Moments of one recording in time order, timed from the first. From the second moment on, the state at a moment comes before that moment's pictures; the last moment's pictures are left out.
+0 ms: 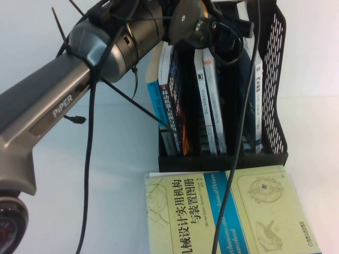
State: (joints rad) right arm 0.35 0.71 -0.73 -0.17 0.99 0.36; left arm -0.71 1.97 -2.07 0.16 0.71 -0.46
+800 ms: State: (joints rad) right arm 0.35 0.62 -0.73 -0.05 1.30 -0.12; left arm -0.71 1.50 -2.01 0.26 1.21 -0.11
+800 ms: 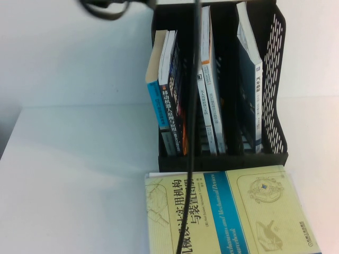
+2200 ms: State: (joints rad) right arm 0.35 0.33 -0.32 0.04 0.60 0.10; left arm -0.71 0.67 -0.68 0.16 0.14 -0.16
